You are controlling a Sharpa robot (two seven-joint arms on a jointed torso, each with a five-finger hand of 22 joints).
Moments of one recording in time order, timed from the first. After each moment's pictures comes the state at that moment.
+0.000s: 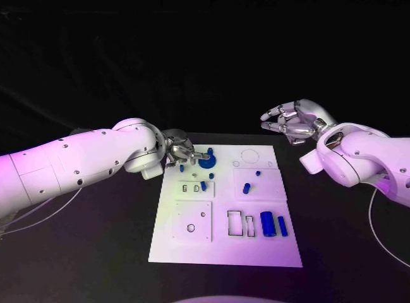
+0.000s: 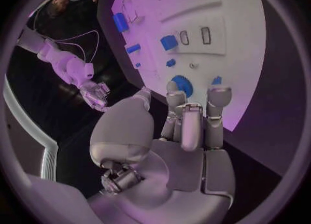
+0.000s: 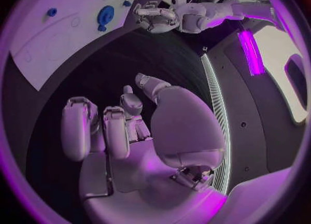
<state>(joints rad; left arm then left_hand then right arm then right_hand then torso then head) 1.31 -0.71 -0.04 1.37 -0.97 0.07 -0.41 1.05 0.00 0.05 0.29 0.05 0.84 0.07 0.78 0.74 1.19 -0.01 1.15 0.88 1.47 -0.06 1.49 1.31 0.14 1.22 0.05 1.24 0.85 1.37 -0.84 -0.13 1.49 -0.63 -0.42 0.12 1.24 -0.11 0.48 0.04 0.18 0.83 0.17 0.27 0.49 1.15 0.08 1.24 1.06 1.47 0.01 1.52 1.31 0.05 1.46 0.11 1.34 1.31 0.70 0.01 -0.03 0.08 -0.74</state>
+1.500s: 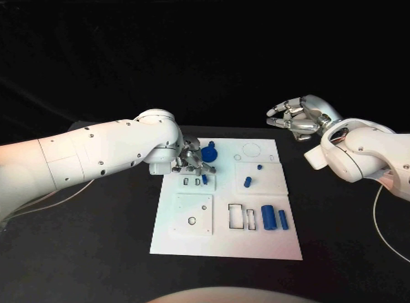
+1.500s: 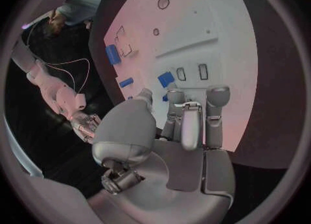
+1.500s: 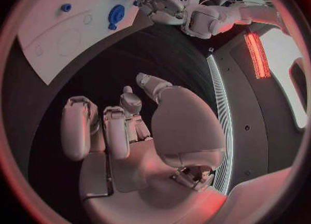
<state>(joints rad) 1.34 -0.61 -0.07 1.35 -1.00 0.32 -0.59 1.07 0.05 0.00 0.29 0.05 0.79 0.08 0.76 0.77 1.15 0.01 1.13 0.83 1.47 -0.05 1.48 1.31 0.14 1.20 0.05 1.24 0.83 1.36 -0.84 -0.13 1.47 -0.66 -0.44 0.08 1.23 -0.12 0.47 0.05 0.22 0.80 0.18 0.28 0.49 1.13 0.09 1.23 1.03 1.47 0.01 1.52 1.31 0.05 1.46 0.11 1.33 1.31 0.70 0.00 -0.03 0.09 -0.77</state>
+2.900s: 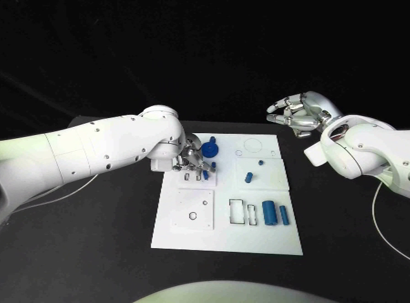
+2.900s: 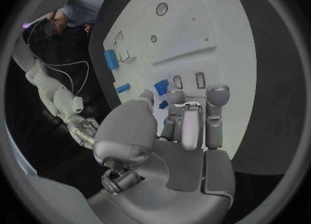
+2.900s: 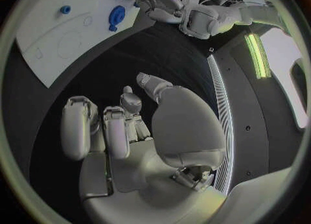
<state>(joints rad) 1.34 -0.59 -0.08 1.32 -0.98 0.37 -0.60 1.09 0.06 0.00 0.29 0.05 0.79 0.08 0.75 0.77 1.15 0.01 1.13 0.83 1.47 -0.06 1.48 1.31 0.14 1.20 0.06 1.24 0.84 1.36 -0.84 -0.13 1.47 -0.66 -0.45 0.08 1.22 -0.13 0.47 0.05 0.22 0.80 0.17 0.28 0.49 1.13 0.08 1.23 1.03 1.47 0.01 1.52 1.31 0.05 1.46 0.11 1.32 1.31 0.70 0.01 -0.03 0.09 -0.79</state>
